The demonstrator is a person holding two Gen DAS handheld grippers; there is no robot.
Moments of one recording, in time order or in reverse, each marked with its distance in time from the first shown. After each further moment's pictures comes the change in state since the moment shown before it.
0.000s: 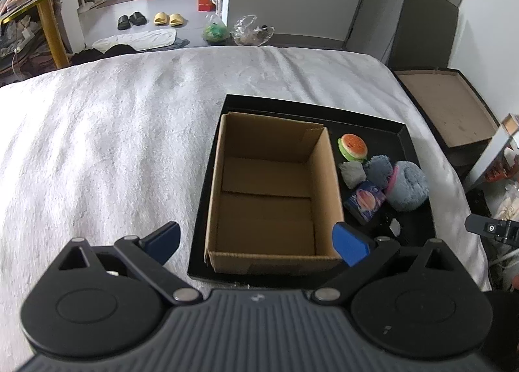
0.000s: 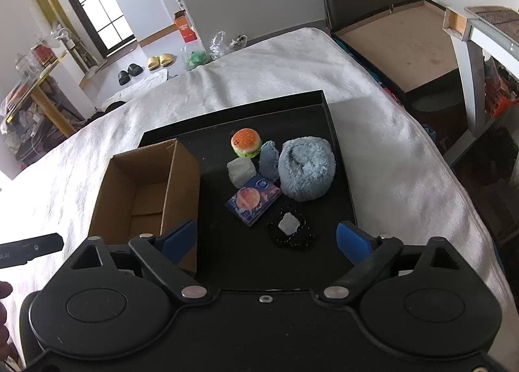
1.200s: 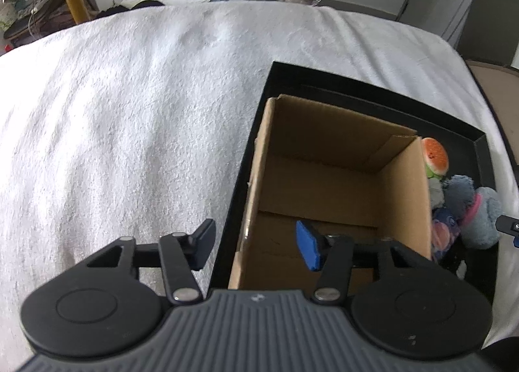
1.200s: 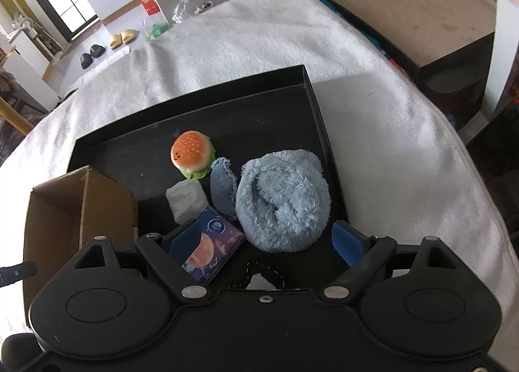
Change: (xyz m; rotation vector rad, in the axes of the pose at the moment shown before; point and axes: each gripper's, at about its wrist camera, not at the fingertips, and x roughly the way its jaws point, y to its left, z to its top) left arm 0.124 0.028 0.044 -0.101 0.152 0.128; right arm 0.136 -0.031 0.055 0.058 0.146 -0.076
